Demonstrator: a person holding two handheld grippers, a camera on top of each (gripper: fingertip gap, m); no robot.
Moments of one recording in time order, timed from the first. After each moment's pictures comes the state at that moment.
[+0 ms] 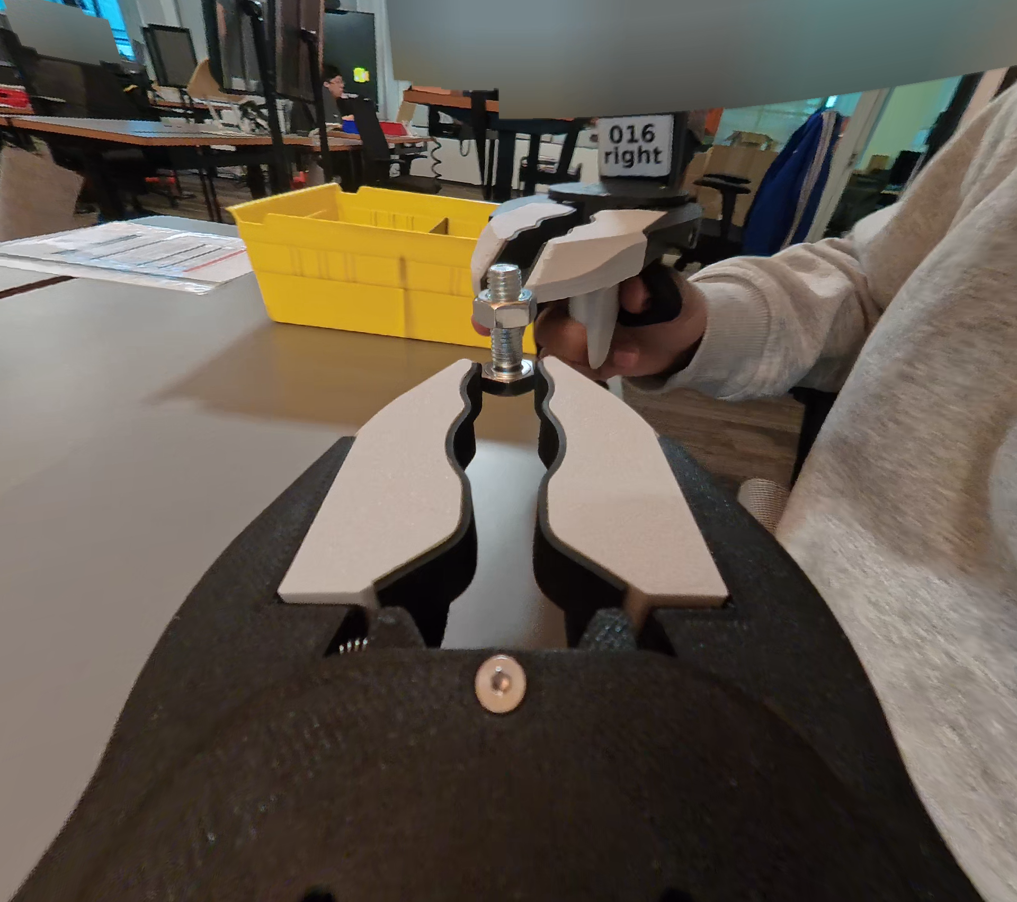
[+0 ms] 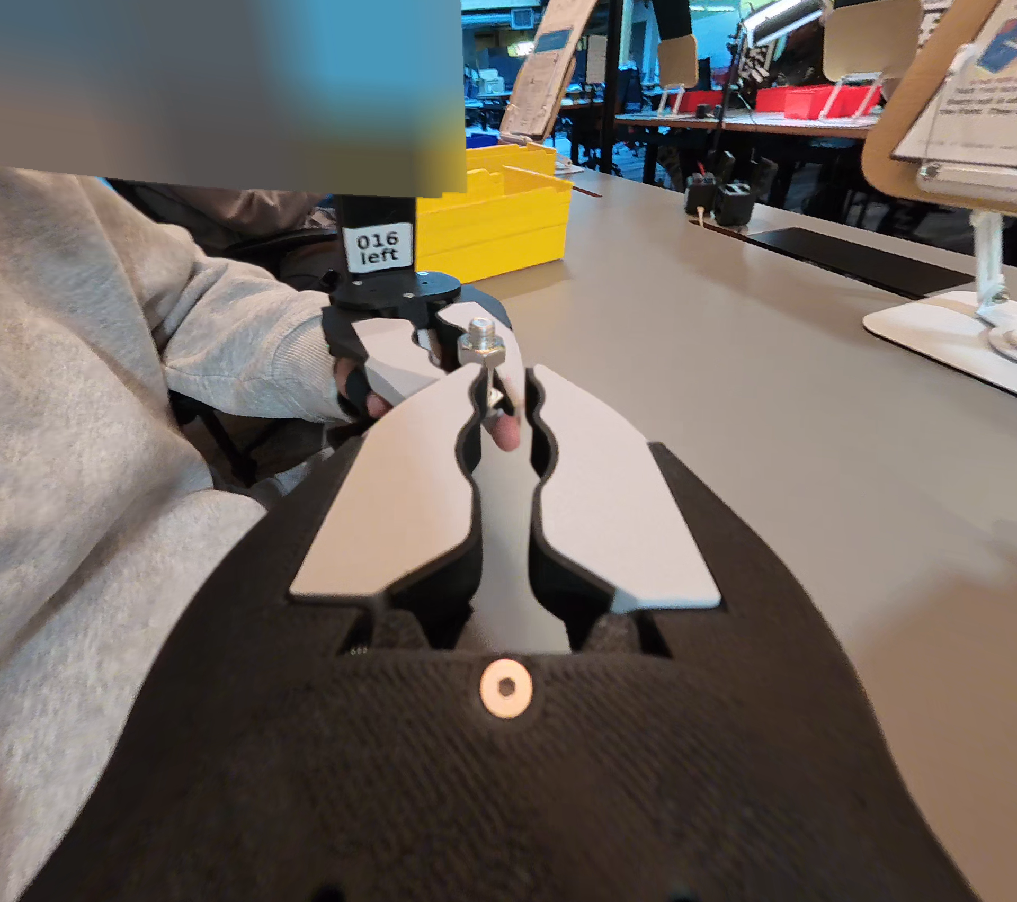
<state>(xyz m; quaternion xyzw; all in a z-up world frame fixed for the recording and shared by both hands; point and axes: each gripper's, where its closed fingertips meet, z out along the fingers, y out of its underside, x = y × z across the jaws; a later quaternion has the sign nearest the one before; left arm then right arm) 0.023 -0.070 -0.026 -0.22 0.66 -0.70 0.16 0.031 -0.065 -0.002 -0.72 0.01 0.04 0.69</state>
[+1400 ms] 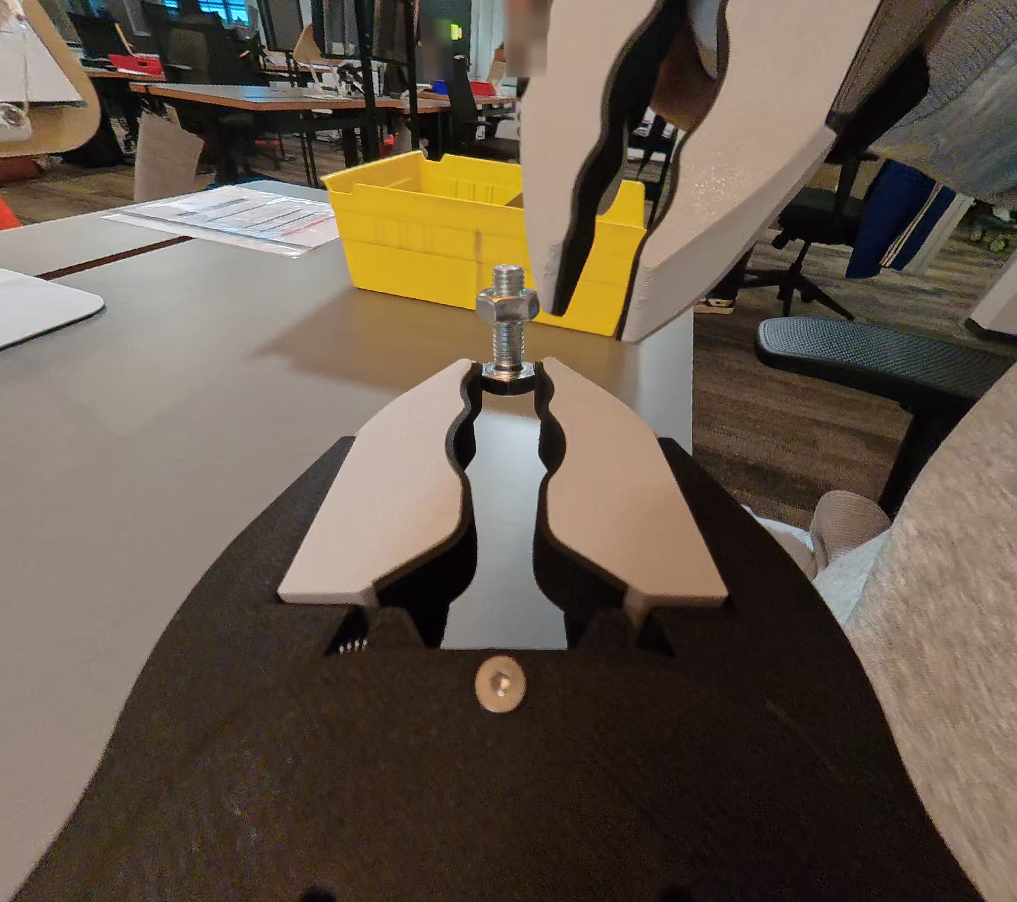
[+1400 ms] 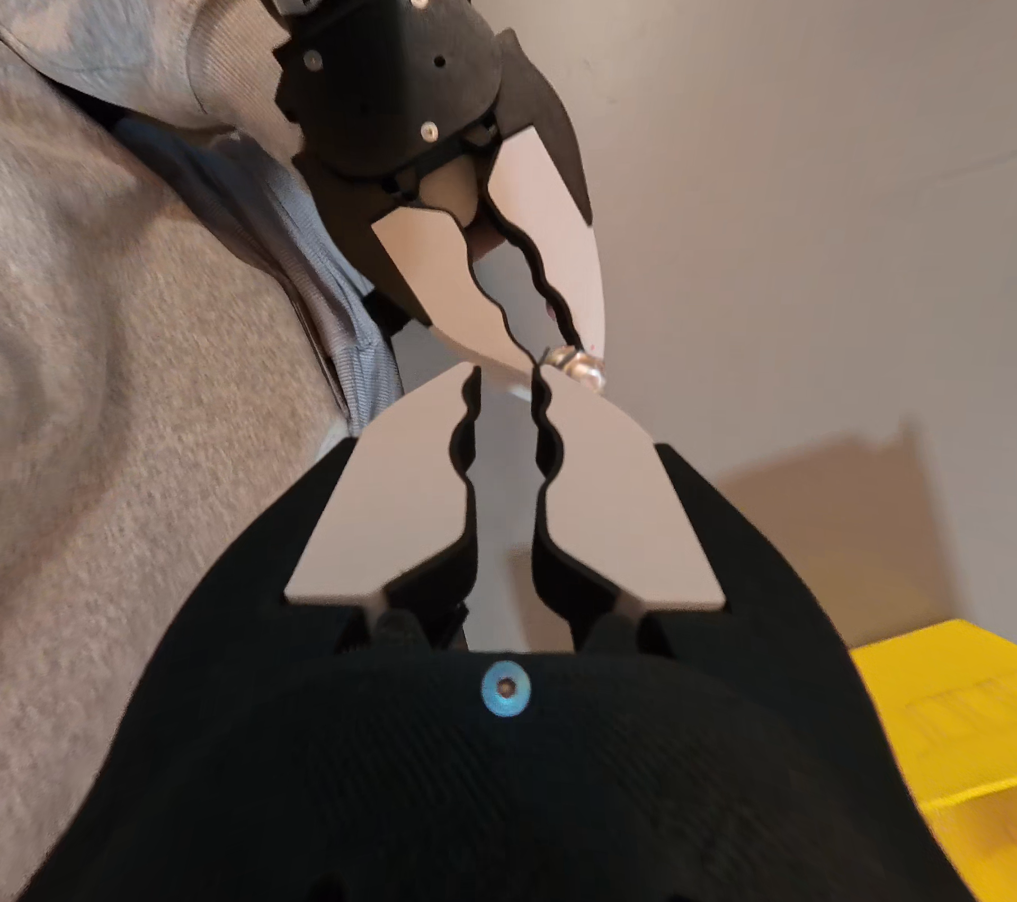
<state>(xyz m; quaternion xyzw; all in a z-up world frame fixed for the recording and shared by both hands) 0.037 -0.055 -0.031 -0.28 0.67 -0.65 0.21 0.007 -0.045 -0.008 -0.97 -0.07 0.02 0.24</state>
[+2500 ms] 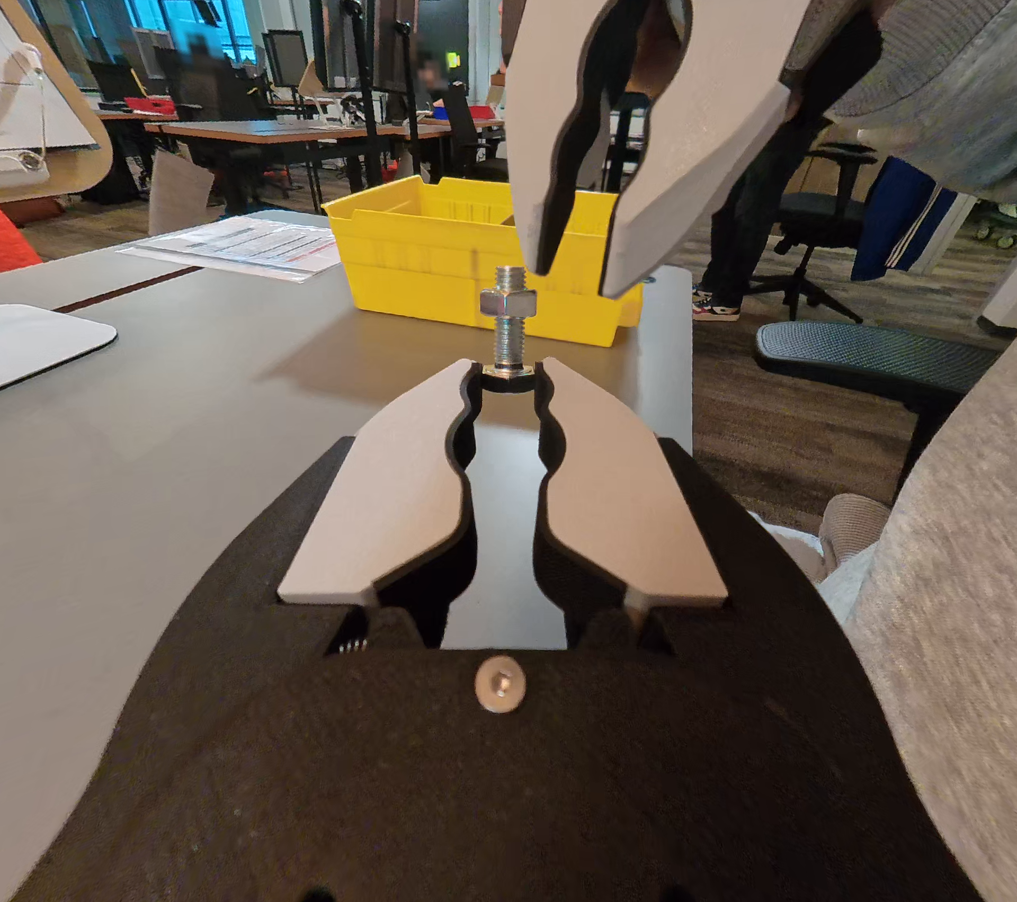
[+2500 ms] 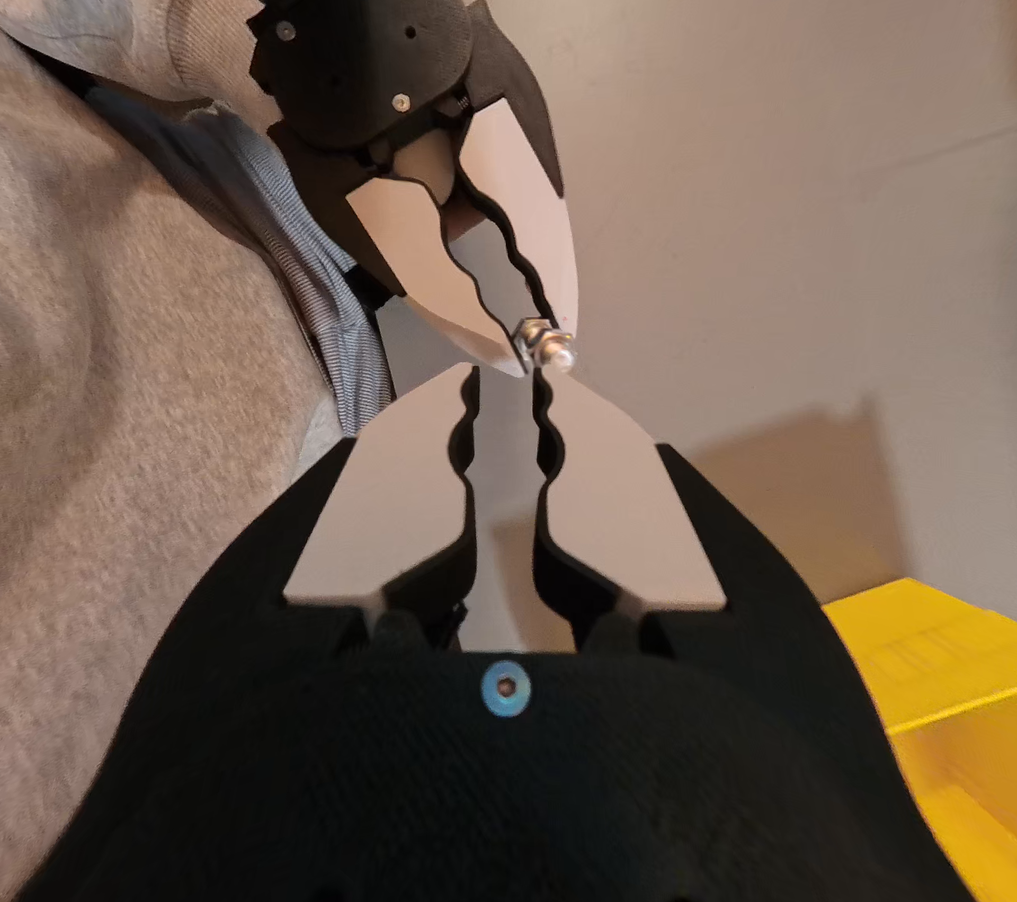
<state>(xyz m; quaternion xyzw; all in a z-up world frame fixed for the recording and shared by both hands) 0.033 -0.056 -0.025 -0.26 0.66 -0.66 0.23 0.014 -0.055 0.003 -0.97 -0.08 0.00 0.24</state>
